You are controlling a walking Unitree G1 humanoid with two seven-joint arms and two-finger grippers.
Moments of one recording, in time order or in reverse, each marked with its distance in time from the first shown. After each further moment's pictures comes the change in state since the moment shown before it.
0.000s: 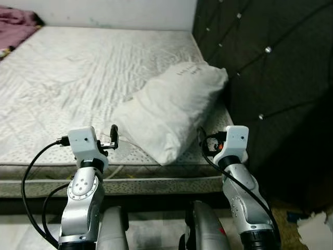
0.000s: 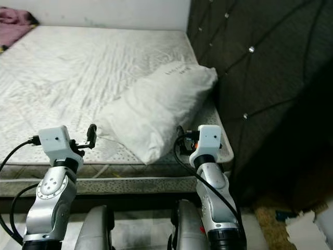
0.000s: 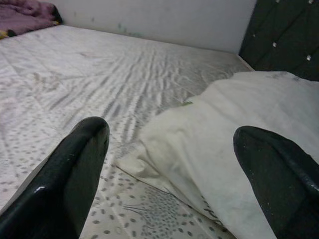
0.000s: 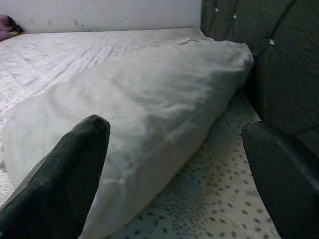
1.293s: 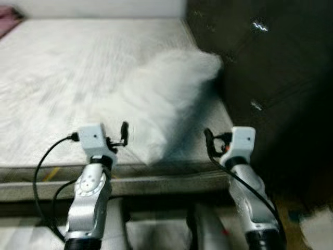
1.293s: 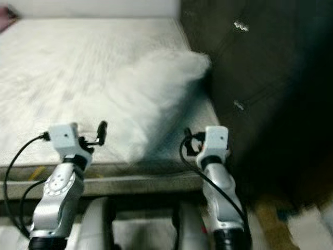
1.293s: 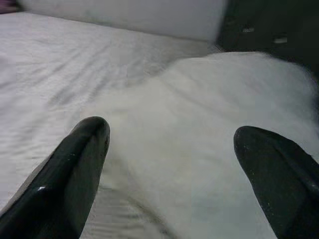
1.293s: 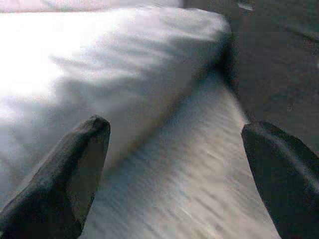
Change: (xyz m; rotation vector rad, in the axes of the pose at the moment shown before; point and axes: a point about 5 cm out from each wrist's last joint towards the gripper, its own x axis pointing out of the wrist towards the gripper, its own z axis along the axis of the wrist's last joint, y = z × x) left arm 0.004 -0.009 0.004 -0.024 -0.018 -0.056; right arm 0.005 -0.004 0.004 -0.024 -0.011 -0.019
